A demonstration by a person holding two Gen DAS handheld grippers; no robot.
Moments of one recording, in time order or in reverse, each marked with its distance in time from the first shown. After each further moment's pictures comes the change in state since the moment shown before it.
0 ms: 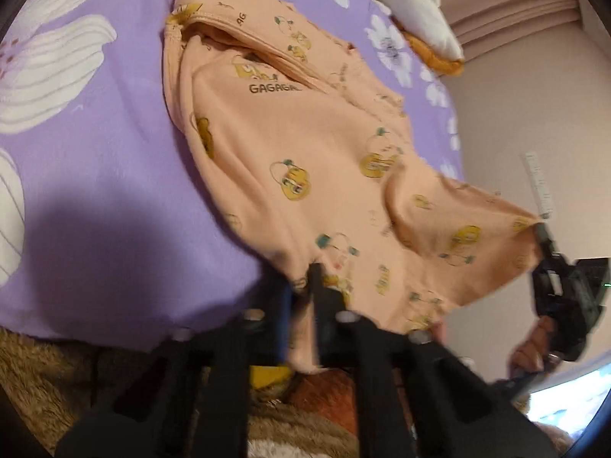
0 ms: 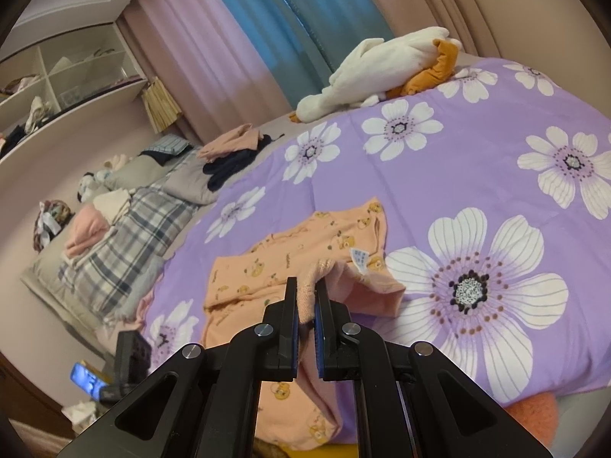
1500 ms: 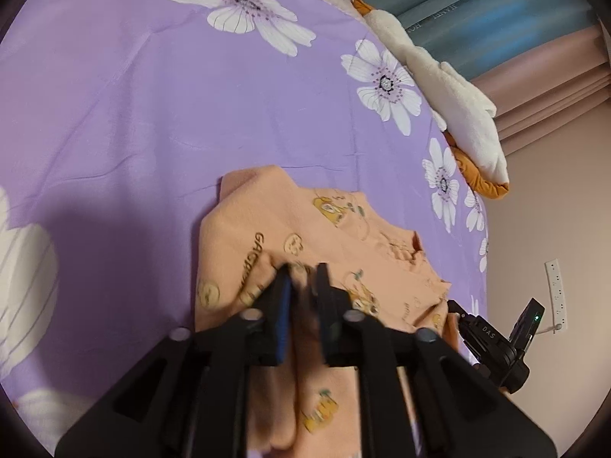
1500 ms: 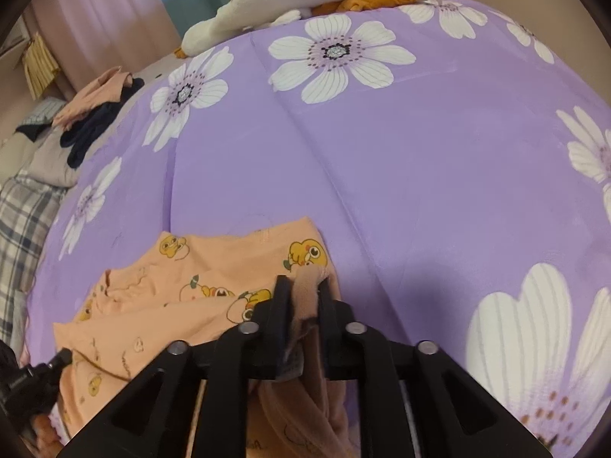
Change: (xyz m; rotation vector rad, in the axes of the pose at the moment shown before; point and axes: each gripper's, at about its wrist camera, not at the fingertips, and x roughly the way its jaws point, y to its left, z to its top) left arm 0.004 0.052 0.180 -0.167 -0.265 0.052; right arm 0.224 -0.059 0.067 0.067 0.236 -0.398
